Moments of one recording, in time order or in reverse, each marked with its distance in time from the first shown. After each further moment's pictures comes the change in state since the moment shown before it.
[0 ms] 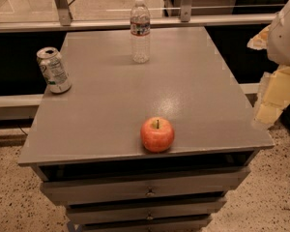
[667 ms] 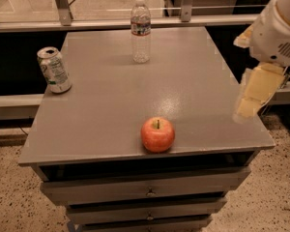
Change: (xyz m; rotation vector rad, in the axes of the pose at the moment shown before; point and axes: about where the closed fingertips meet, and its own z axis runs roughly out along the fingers) arm -0.022 -0.011 0.013 0.004 -0.039 0.003
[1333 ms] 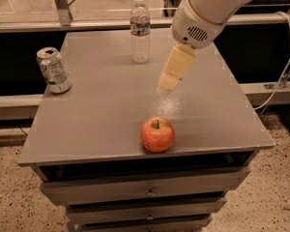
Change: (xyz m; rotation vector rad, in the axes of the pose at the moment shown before) arm -0.138 -0.040 0.051 -0.001 -0.193 -0.015
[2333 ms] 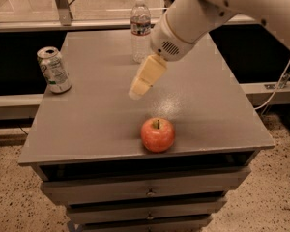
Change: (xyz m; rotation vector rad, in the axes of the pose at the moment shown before) arm -0.033 0.000 0.052 -0.027 -0.139 0.084
